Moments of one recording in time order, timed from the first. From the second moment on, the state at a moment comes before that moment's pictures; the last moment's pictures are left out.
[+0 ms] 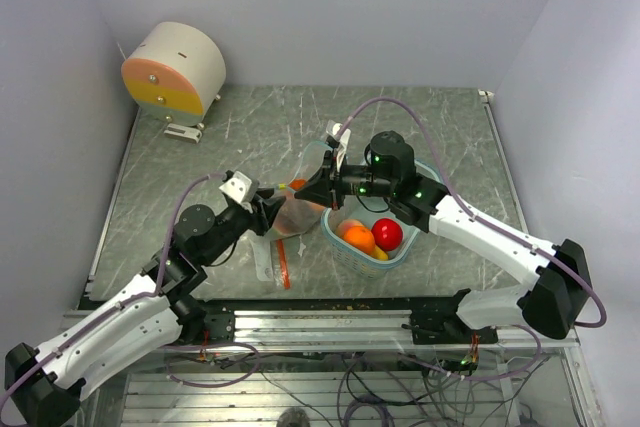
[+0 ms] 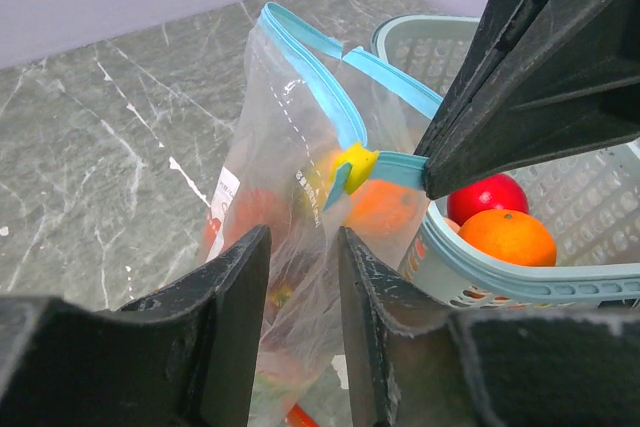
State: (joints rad) left arm -0.75 0.61 0.49 0.10 -0.06 -0.11; right arm 0.80 1.31 1.05 0.06 -0.60 0.16
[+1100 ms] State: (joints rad) left arm -0.75 0.72 0.40 0.42 0.14 -0.07; right arm 0.80 1.31 1.04 0.03 -0.59 0.13
